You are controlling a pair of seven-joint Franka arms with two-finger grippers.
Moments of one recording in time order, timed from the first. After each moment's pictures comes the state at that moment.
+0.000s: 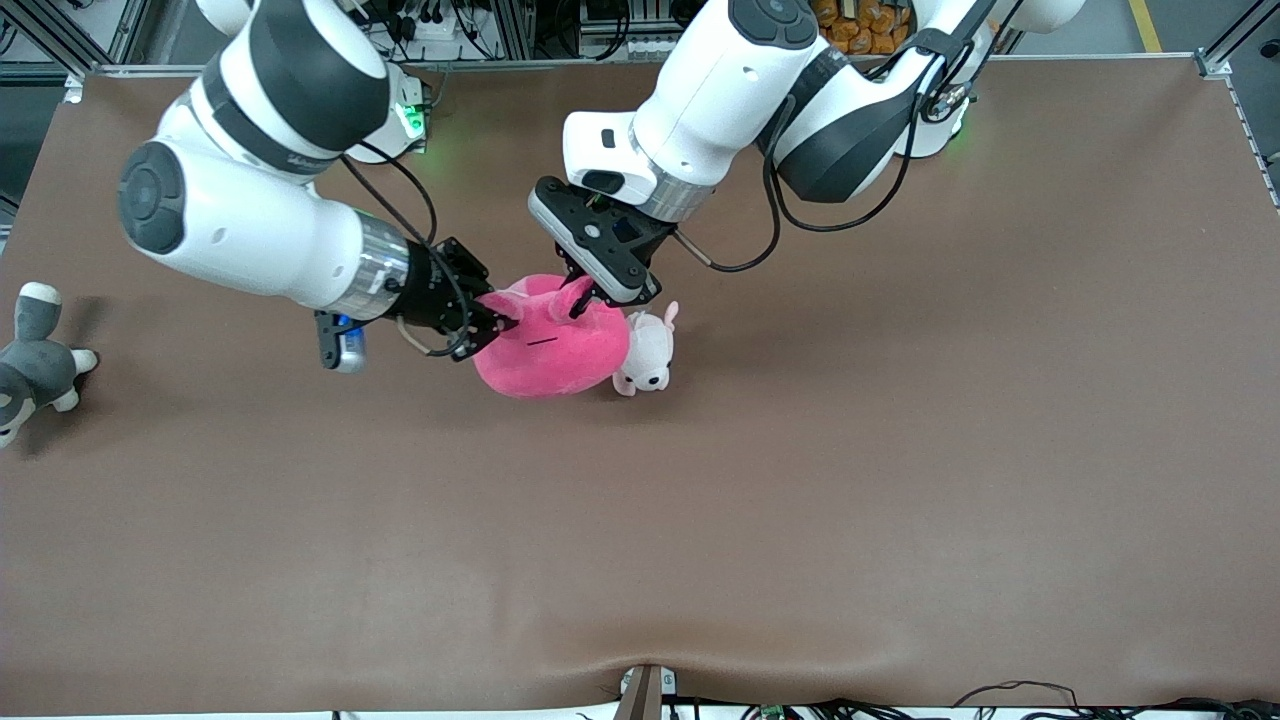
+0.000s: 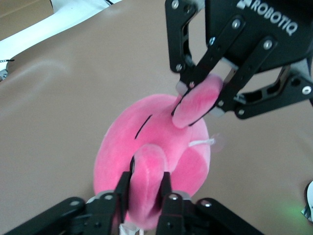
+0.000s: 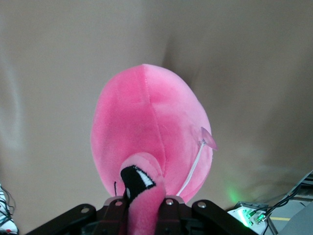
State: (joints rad) left arm -0.54 0.45 -0.31 -1.29 -0.10 2.23 -0.04; right arm 0.36 0.34 0.03 -1.35 0.48 1.71 1.69
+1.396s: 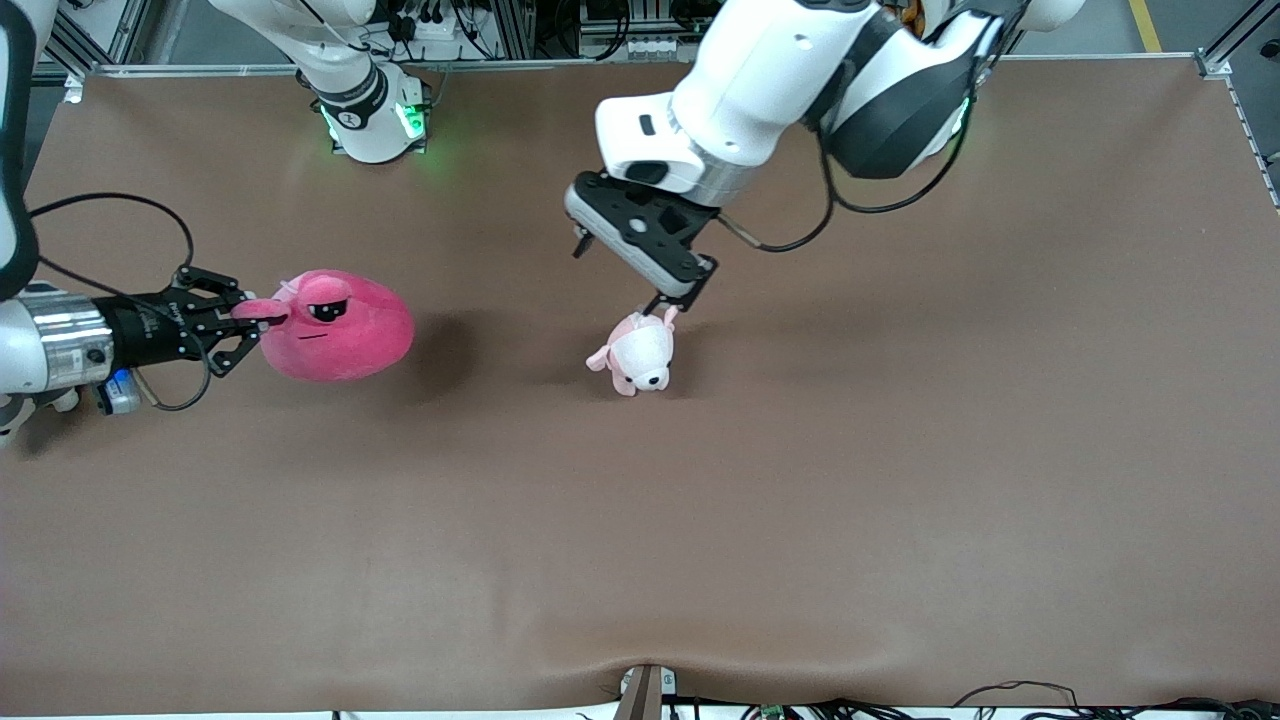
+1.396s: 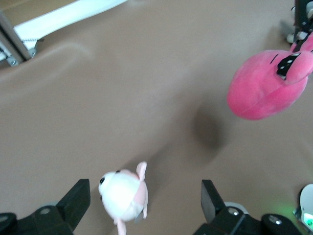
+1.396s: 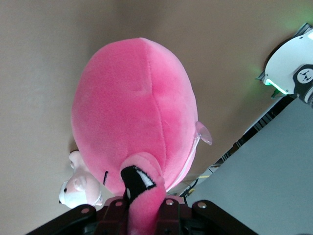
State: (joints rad) left arm -0.49 0.38 -0.30 -1.27 -0.10 2.07 -0.13; right arm -0.17 0.44 0.02 -1.38 0.50 1.21 1.12
